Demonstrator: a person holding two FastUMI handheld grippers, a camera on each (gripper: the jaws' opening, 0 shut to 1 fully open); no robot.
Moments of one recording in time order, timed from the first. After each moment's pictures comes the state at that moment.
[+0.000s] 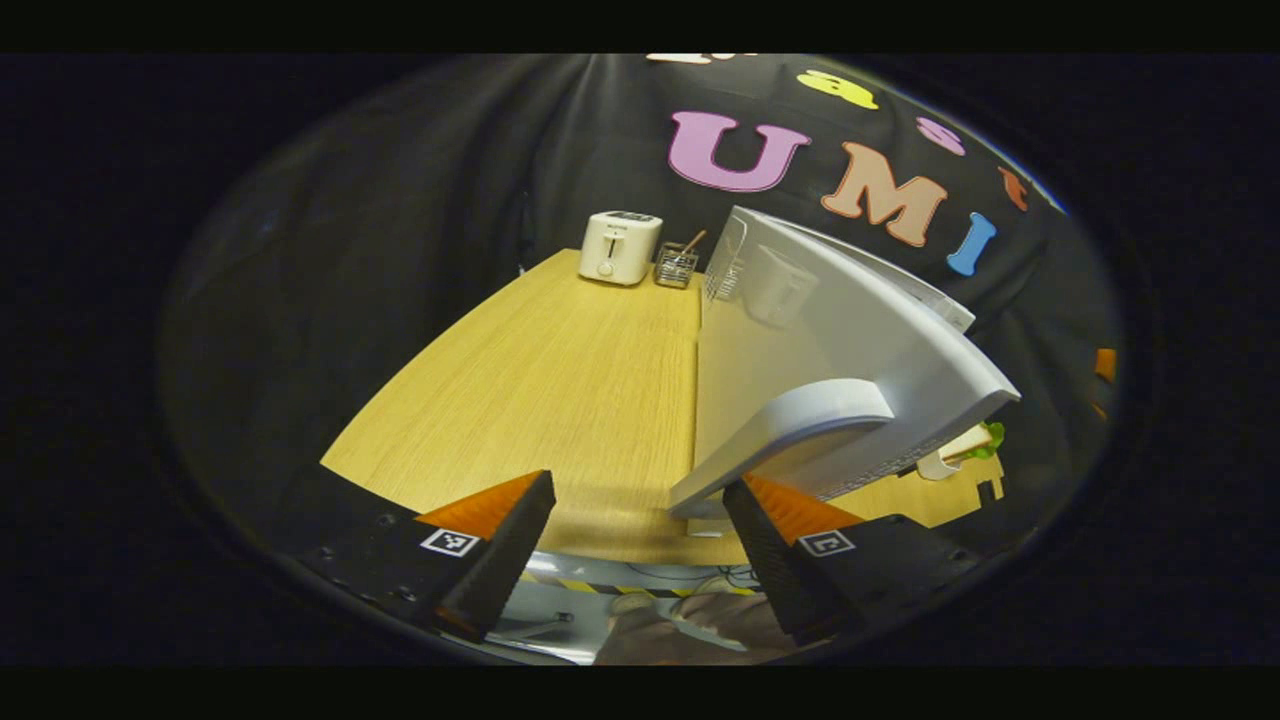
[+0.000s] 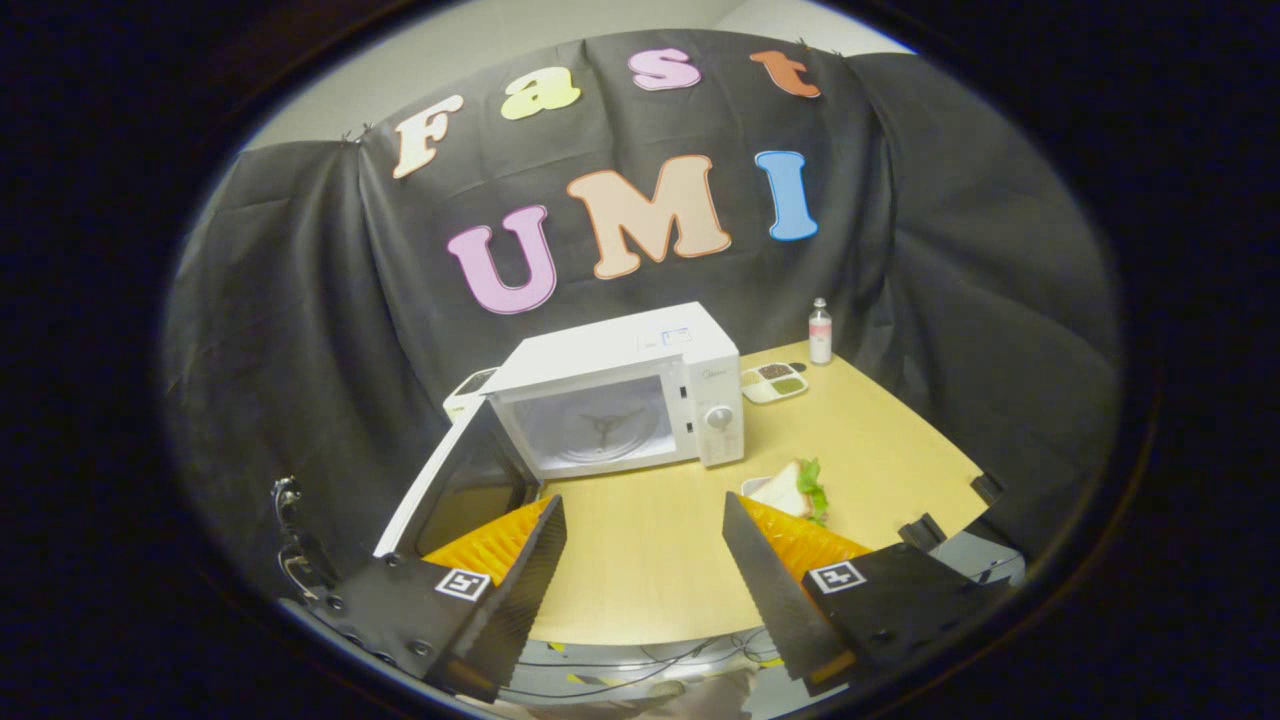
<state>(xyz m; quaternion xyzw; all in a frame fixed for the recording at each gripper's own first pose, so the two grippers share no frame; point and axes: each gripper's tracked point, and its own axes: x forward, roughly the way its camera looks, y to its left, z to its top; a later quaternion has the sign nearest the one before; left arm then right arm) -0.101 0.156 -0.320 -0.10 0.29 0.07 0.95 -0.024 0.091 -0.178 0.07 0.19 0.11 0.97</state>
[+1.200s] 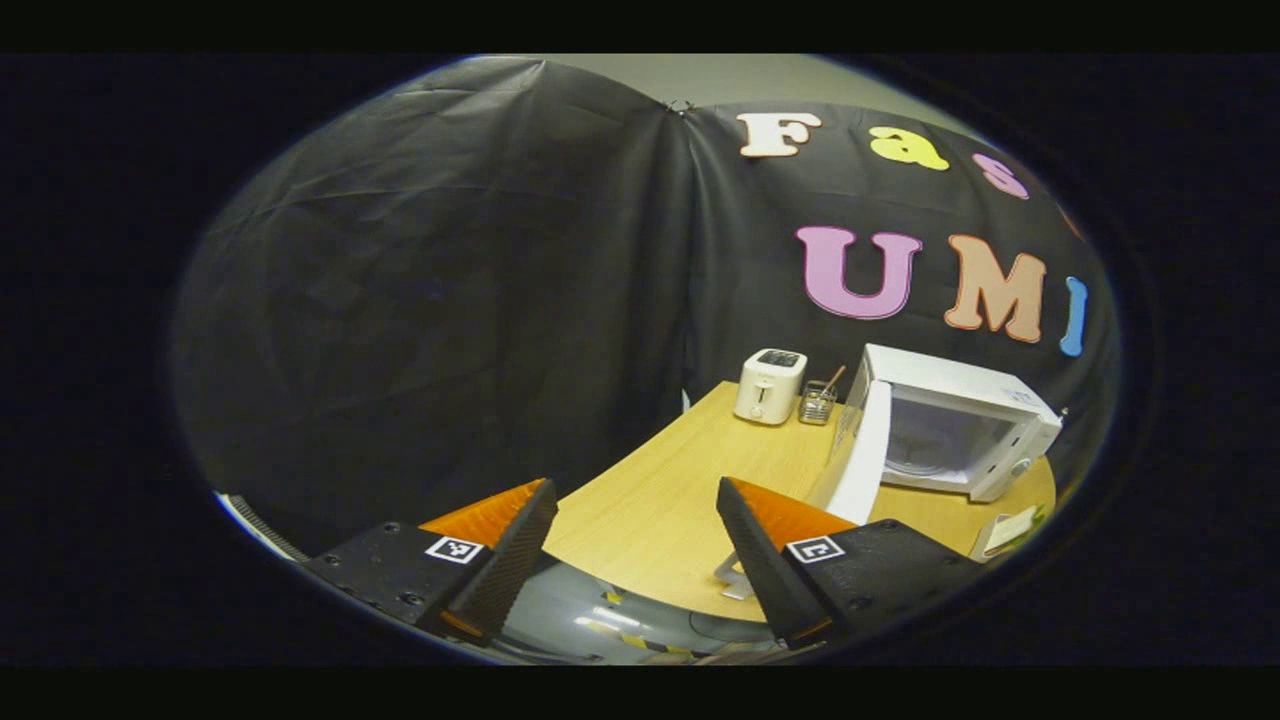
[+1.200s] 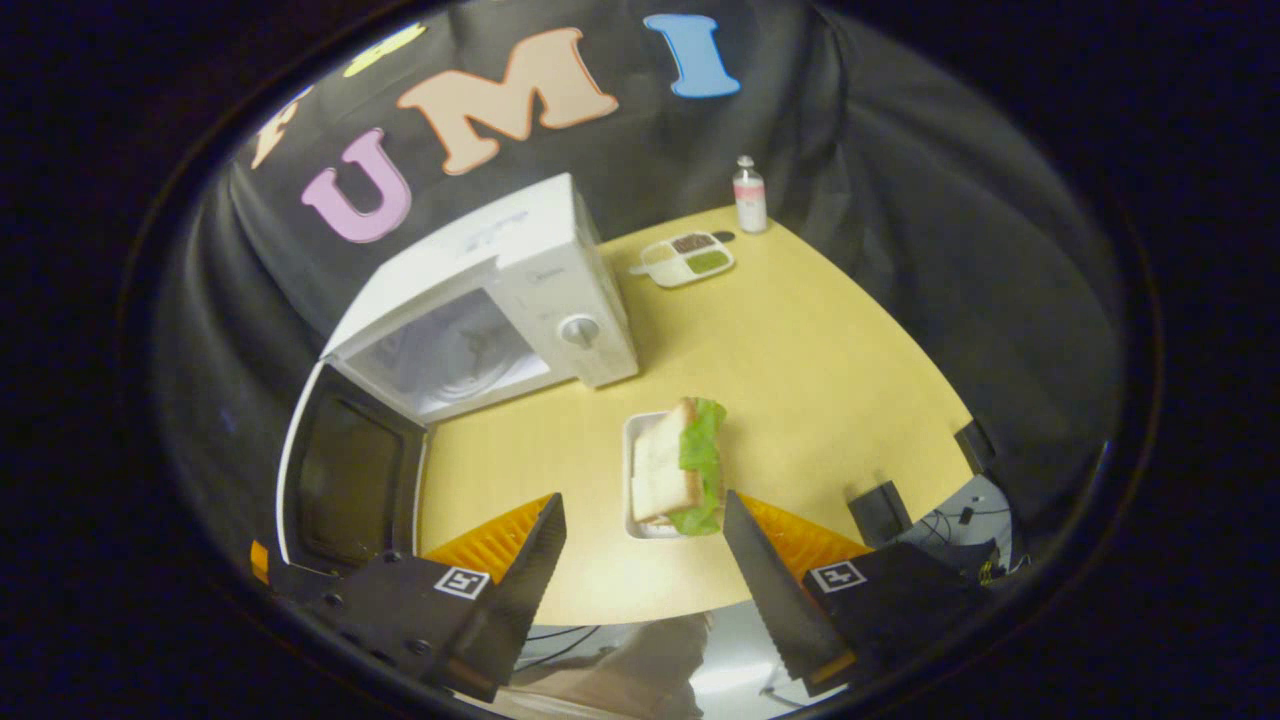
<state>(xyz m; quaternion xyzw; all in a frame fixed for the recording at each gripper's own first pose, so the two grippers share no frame) -0.153 0.208 -0.145 -0.05 0.11 0.33 0.93 0.105 -0.048 -0.306 0.09 0.45 0.03 0.89</state>
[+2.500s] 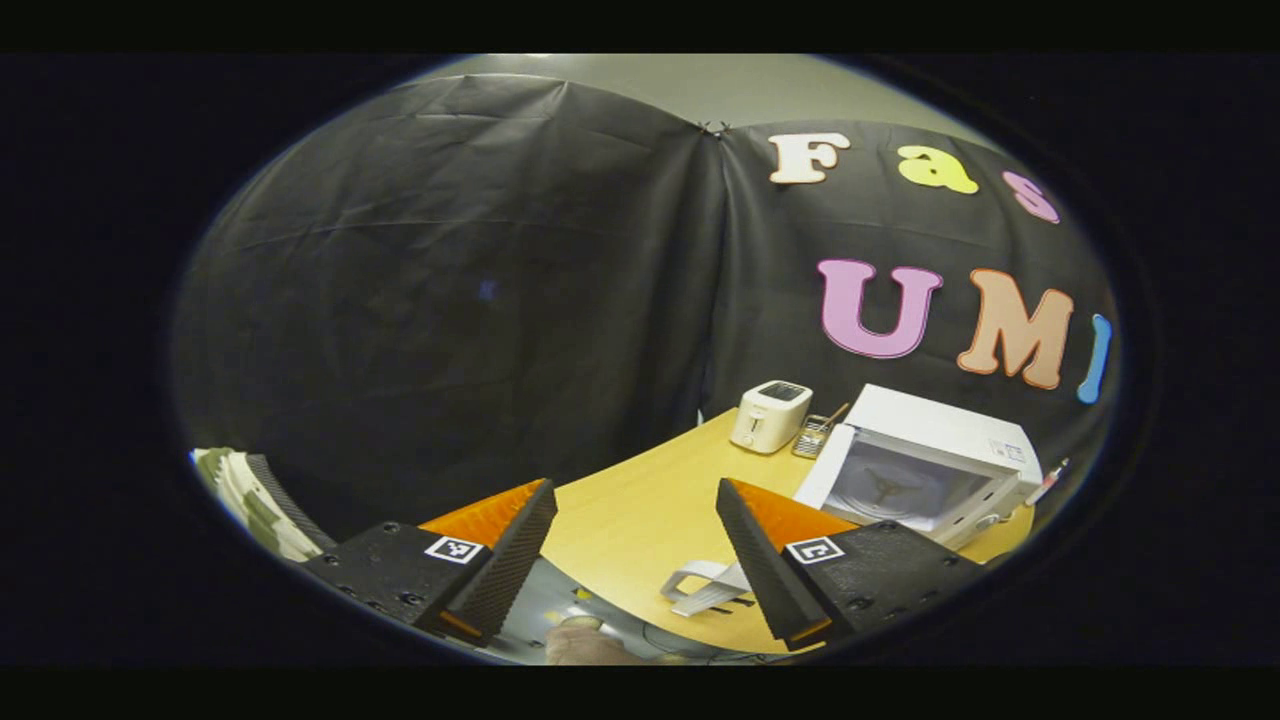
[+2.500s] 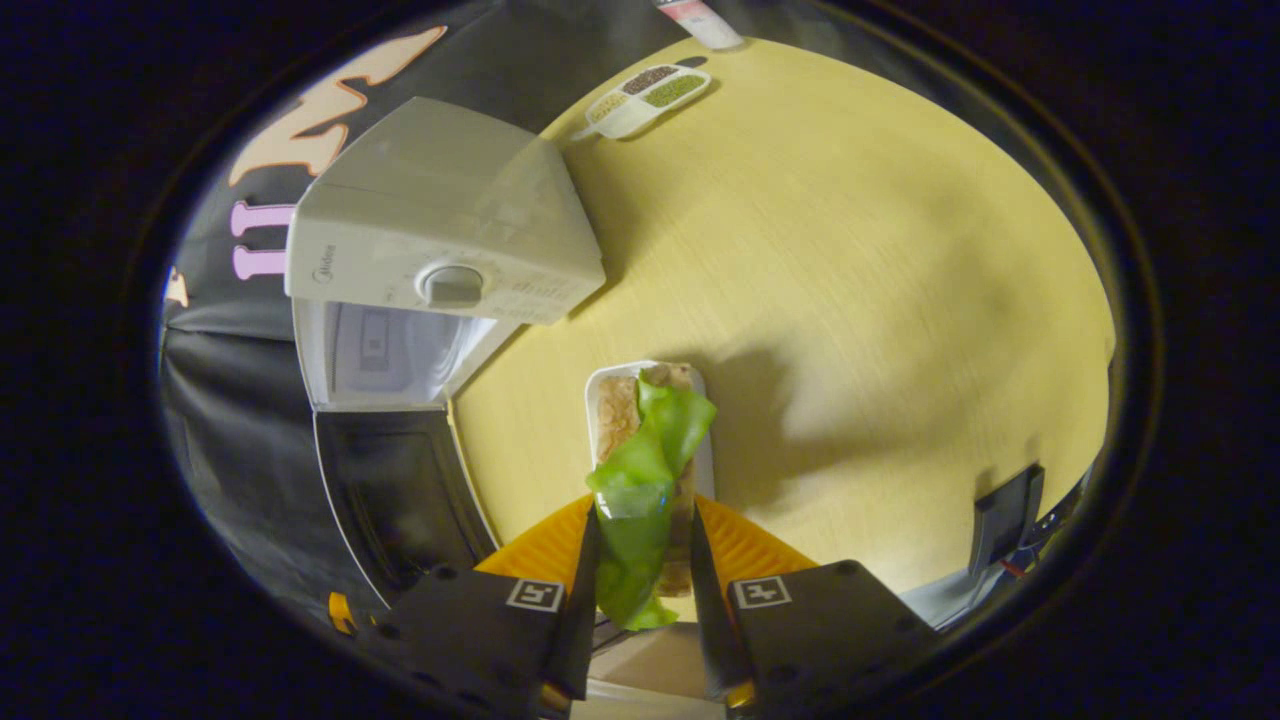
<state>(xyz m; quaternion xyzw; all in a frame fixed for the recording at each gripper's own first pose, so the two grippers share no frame) -0.137 0.113 -0.093 -0.07 0.08 0.42 0.90 0.157 -0.033 -0.407 0.25 0.61 0.13 0.74</state>
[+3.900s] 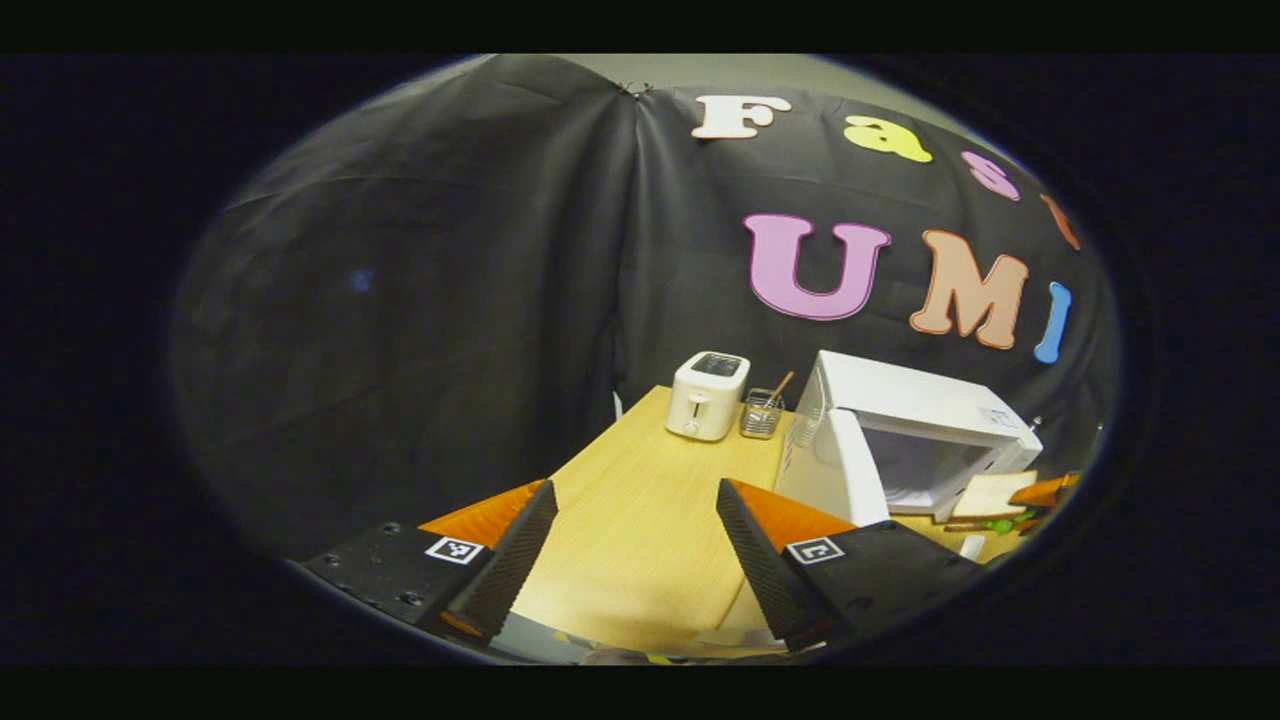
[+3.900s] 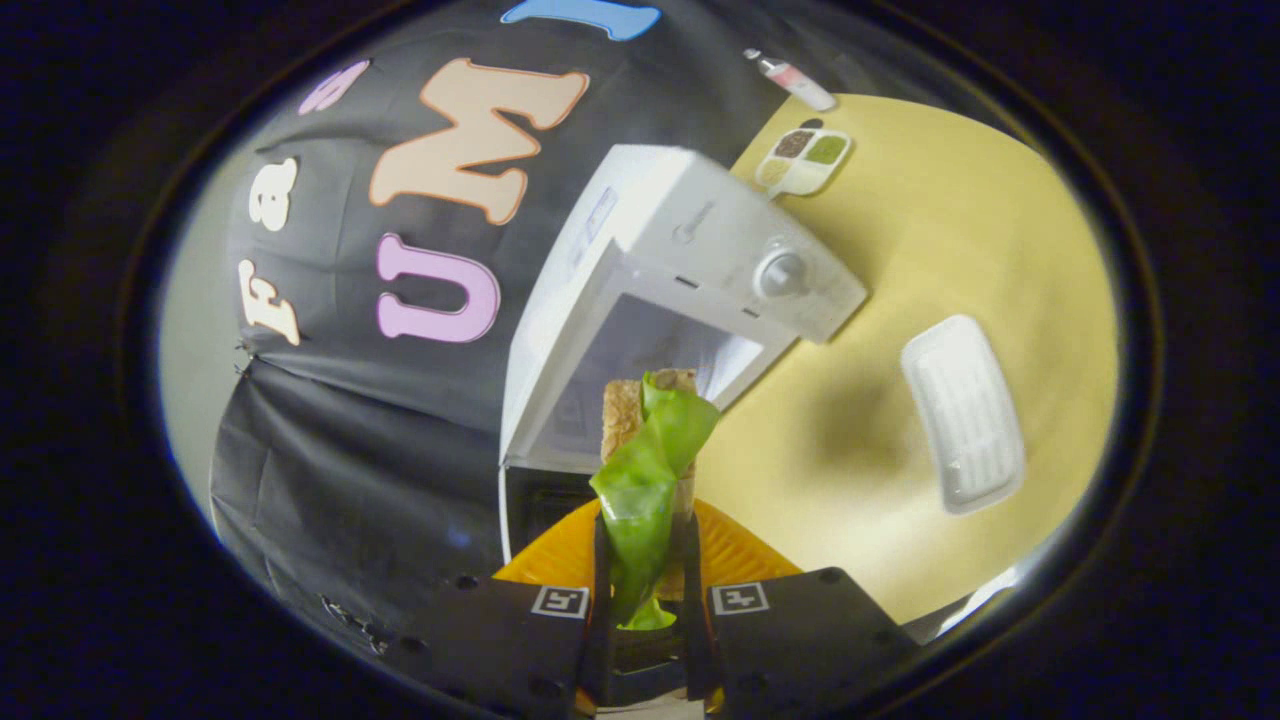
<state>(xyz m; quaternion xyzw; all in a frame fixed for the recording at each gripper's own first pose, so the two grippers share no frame) -0.028 0.207 -0.137 -0.06 0.14 0.25 0.96 0.146 0.174 -0.271 0.43 0.41 0.19 0.78</state>
